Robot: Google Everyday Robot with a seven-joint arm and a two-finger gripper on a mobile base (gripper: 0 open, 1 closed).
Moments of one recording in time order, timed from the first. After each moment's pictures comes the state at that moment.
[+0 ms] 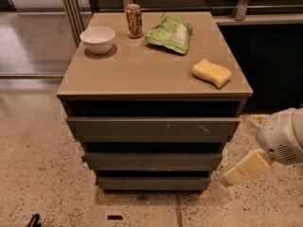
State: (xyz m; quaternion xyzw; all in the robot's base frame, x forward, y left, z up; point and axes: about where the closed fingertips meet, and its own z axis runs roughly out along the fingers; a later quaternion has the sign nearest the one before) arm 0.392 -0.197 0.819 -0.43 0.85 0.14 0.26
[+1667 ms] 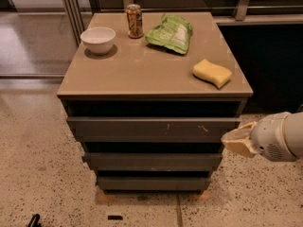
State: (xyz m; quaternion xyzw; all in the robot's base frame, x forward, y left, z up) arm 0.426 -0.197 0.796 -0.40 0.85 0.13 0.32
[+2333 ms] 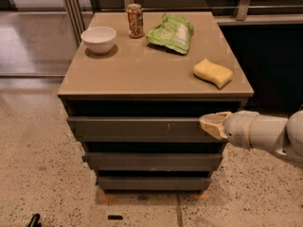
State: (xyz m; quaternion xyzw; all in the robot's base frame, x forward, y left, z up) arm 0.521 -0.169 0.757 -0.33 0.80 0.19 0.47
